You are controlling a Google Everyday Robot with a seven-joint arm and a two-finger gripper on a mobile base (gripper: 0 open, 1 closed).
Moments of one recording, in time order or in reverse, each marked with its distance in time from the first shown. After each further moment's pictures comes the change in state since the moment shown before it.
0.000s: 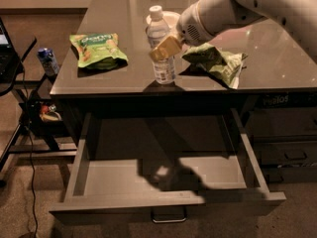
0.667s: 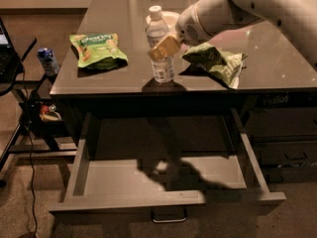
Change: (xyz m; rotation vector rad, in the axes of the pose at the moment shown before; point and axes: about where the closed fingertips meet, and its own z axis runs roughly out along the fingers) arm 0.002 -0.011 0.007 0.001 -0.018 -0.002
